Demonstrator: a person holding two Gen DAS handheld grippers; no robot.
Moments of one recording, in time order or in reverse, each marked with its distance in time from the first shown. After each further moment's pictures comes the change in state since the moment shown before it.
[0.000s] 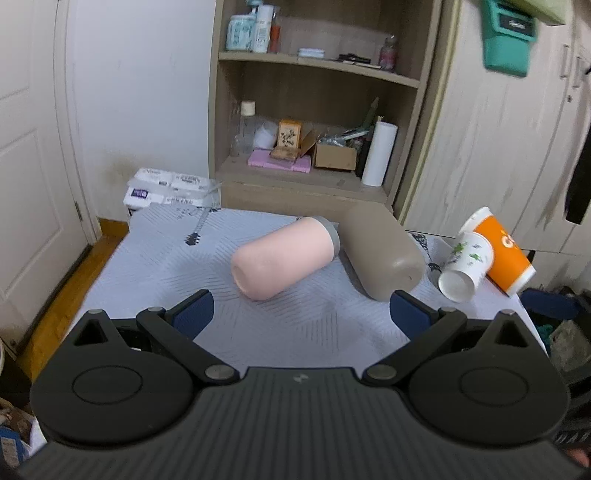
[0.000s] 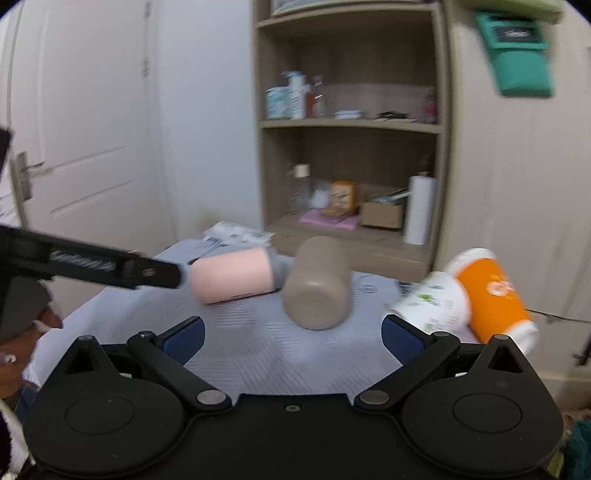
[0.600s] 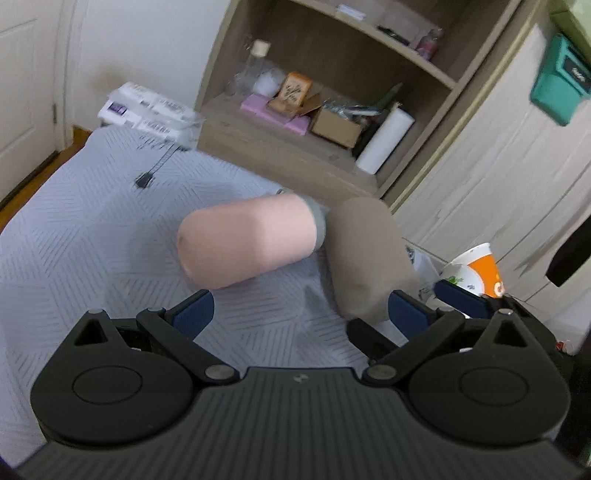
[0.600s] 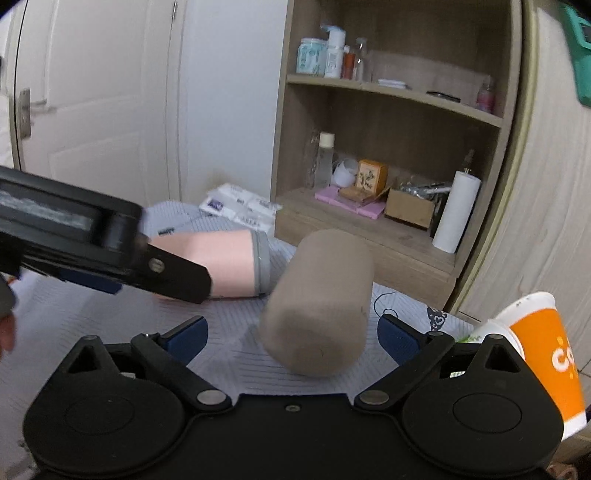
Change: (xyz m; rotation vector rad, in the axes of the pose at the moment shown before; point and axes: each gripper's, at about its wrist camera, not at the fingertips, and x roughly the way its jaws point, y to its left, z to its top) left arm 0.072 0.016 0.011 -0.274 0.119 -0.137; right arm 0.109 -0.013 0.025 -0.150 0.112 0.002
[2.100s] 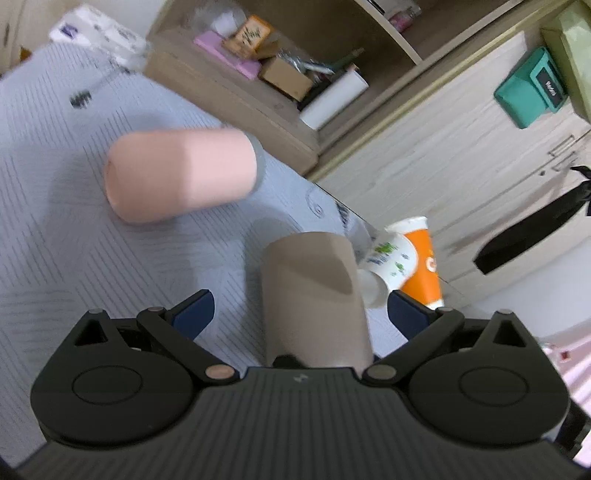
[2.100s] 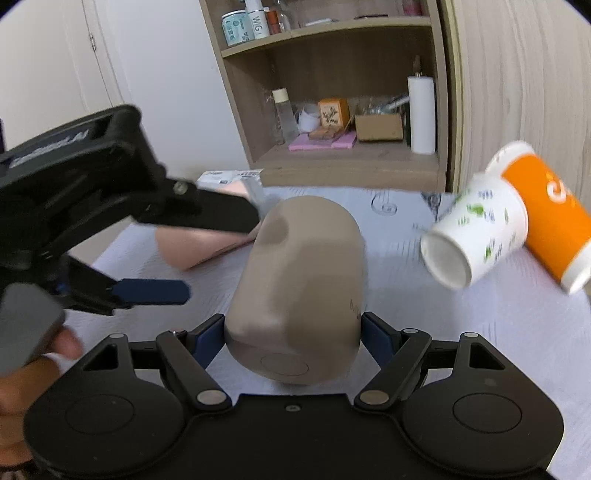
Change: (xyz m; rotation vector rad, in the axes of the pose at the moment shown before) left arm 0.022 0.009 -0.011 -0.151 0.192 -0.286; right arm -0.033 0.007 -0.050 0.378 0.089 0.037
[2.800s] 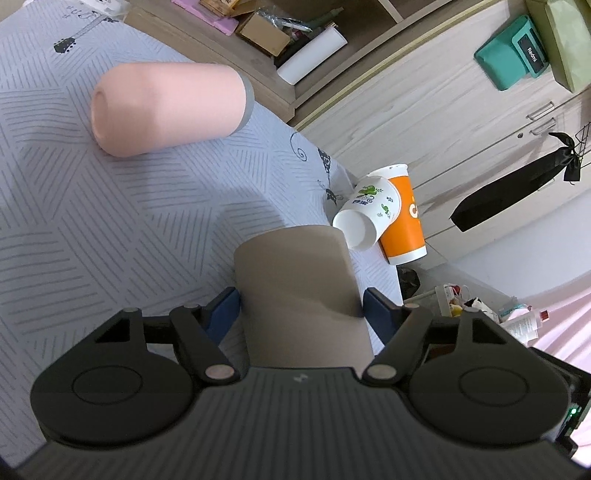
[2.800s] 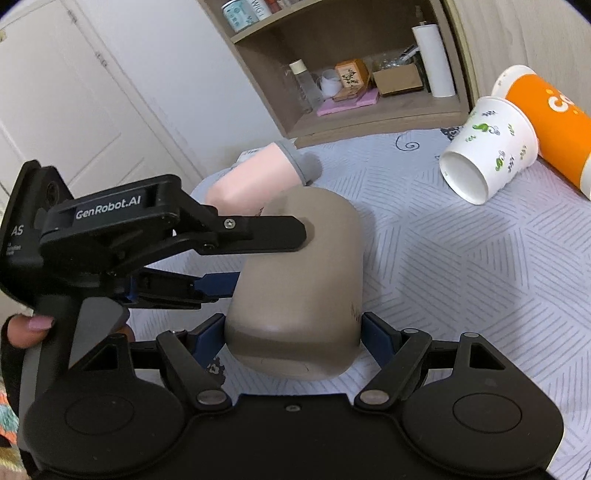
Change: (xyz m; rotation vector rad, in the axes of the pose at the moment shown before) left arm 0.003 0.014 -0.025 0.033 0.117 -0.080; right arm -0.023 -0.007 -0.023 0.098 0.107 0.193
